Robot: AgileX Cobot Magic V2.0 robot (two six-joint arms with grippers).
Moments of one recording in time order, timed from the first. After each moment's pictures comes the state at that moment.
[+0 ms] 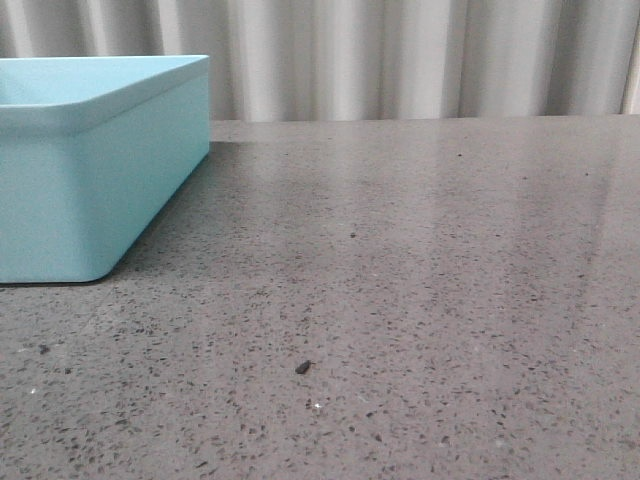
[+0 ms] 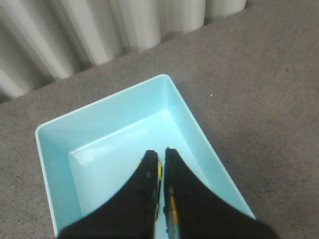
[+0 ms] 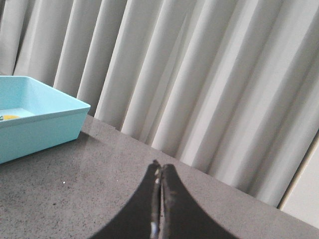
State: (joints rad) left arm -0.21 1.32 -1.88 -0.13 1.25 0.18; right arm 0.26 -0.02 -0.59 0.09 0.55 -0.45
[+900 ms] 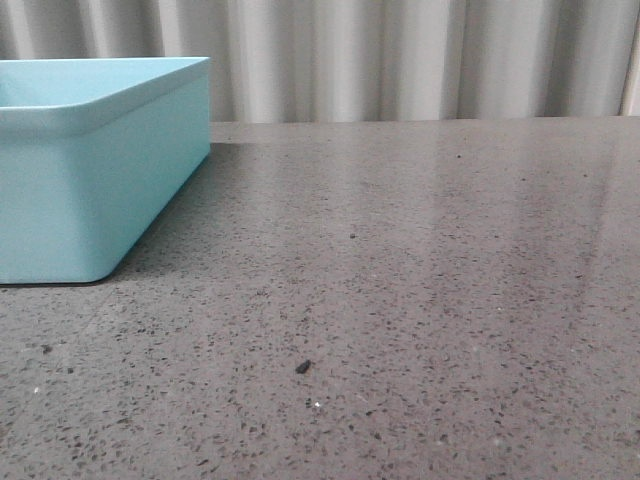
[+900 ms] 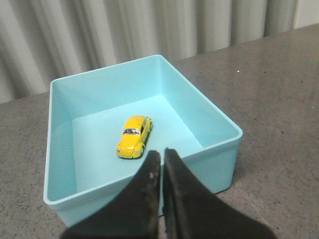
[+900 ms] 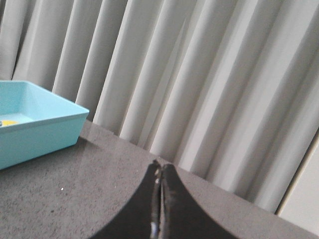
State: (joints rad) left arm -0.21 0.19 -0.70 -0.15 0.81 0.18; right arm 0.26 -0.02 -0.59 0.09 0.52 -0.45
